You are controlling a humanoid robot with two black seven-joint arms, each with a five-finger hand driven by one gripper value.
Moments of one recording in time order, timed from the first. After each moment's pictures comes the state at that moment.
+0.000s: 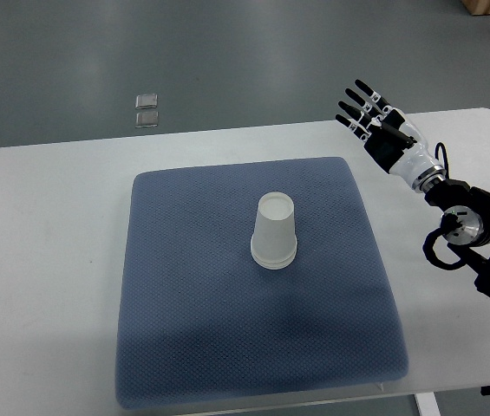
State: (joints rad) left arm 0.00 0.00 -0.04 -0.17 0.05 0.09 -0.03; right arm 0.72 -0.26 0.60 0.64 0.01 0.42 0.41
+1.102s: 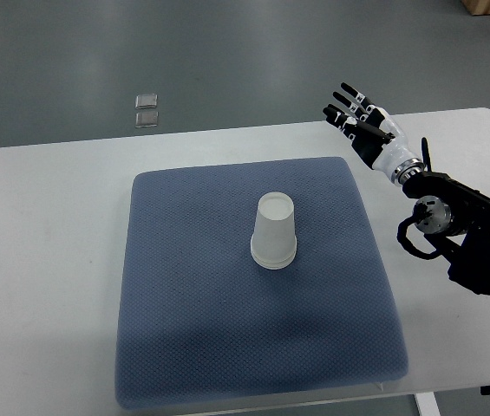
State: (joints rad) left arm 0.00 0.00 -0.04 -0.17 0.05 0.09 -0.03; right arm 0.81 -0.15 0.58 0.51 -0.06 0.28 0.39
